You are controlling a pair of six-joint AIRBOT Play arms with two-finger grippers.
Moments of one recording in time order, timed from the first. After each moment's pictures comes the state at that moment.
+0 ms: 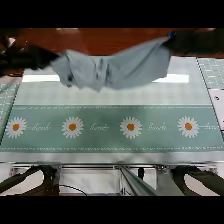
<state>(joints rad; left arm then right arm) 0.22 -1.22 1.30 0.36 -1.27 -1.07 0.04 -1.15 1.58 -0.90 1.15 1.46</state>
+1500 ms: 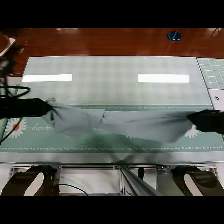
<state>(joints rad) 0.03 -0.74 0.84 1.14 -1.24 -1.42 0.02 -0.51 0.91 -1.27 1.43 1.67</state>
